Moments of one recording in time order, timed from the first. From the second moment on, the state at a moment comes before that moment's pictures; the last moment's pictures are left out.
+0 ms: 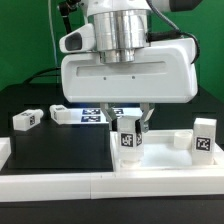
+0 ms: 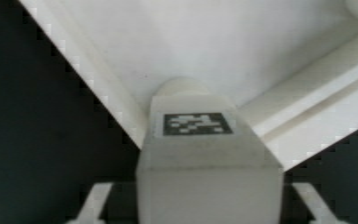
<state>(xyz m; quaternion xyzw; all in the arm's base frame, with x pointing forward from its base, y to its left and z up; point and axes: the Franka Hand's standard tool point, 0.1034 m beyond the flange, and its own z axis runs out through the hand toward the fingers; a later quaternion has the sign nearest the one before) 0.619 0.002 0.079 -0.95 0.31 -0.05 0.05</state>
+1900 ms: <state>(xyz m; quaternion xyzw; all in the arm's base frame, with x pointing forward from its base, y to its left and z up) 0.625 0.007 0.078 -0.99 0.09 -0.06 0.03</state>
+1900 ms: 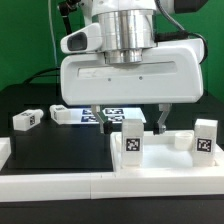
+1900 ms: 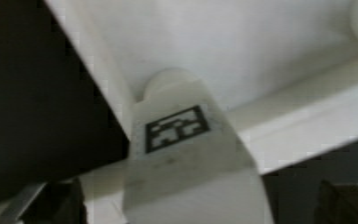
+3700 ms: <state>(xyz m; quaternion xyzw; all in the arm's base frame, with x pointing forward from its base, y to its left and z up) 0.631 0.005 0.079 -0.88 0.47 -0.03 0.06</state>
